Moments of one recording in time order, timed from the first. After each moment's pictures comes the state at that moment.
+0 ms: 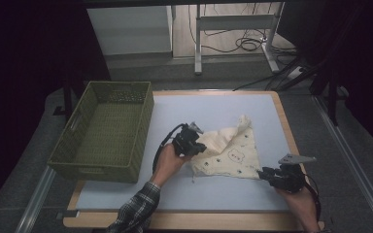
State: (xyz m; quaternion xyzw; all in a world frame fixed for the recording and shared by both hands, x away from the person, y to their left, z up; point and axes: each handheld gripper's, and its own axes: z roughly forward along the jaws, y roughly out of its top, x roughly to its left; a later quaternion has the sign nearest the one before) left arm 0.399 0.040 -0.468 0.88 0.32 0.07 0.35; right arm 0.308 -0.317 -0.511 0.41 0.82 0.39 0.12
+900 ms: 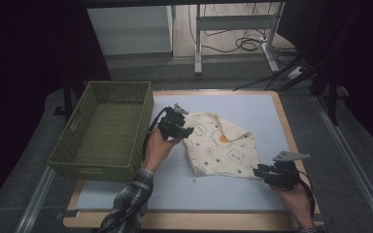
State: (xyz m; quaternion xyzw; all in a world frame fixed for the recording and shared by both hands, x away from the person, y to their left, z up) left arm 0.407 0.077 -0.457 0.84 0.38 0.15 0.35; right arm 0.315 -0.300 -0.507 0.39 0.82 0.39 0.11
